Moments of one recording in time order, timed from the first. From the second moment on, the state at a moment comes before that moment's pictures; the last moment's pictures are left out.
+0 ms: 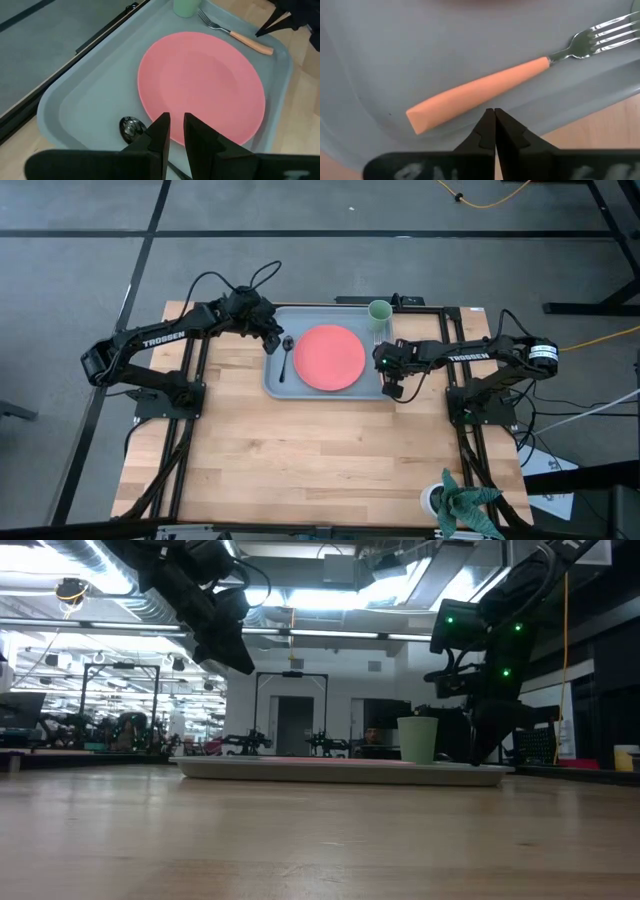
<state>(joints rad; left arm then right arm) 0.61 1.23 0.89 -0.34 0.14 -0.12 -0.29 1.44 0.70 -0.54 0.22 -0.06</state>
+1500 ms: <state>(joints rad) 0.61 1.23 0.89 -0.35 0.14 -0.07 -0.28 1.52 0.78 -0.64 0.14 -0.02</state>
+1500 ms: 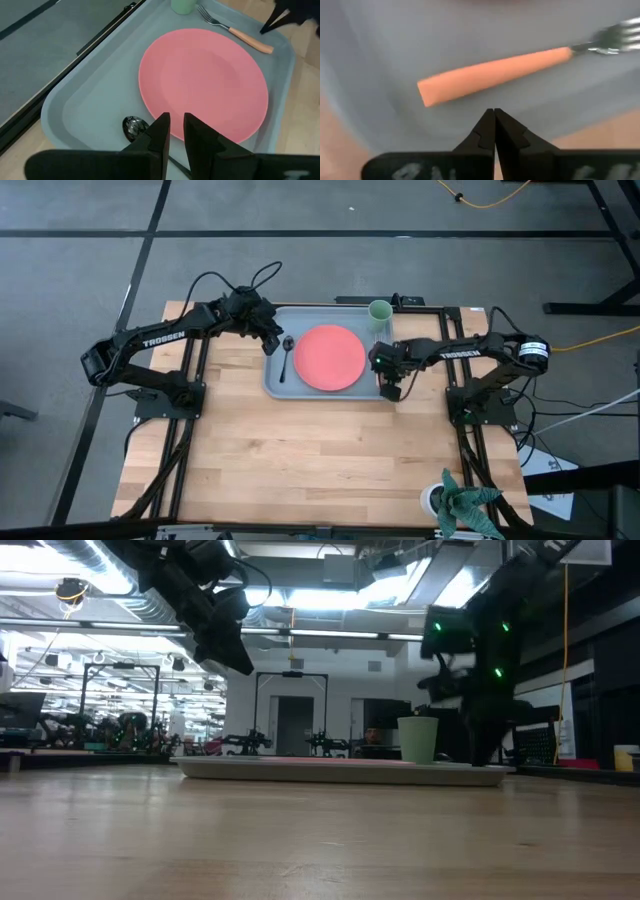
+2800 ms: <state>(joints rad) 0.25 0.55 0.04 0.49 0.06 -0.37 -0.09 0.45 0.28 -0.01 -0.06 0.21</state>
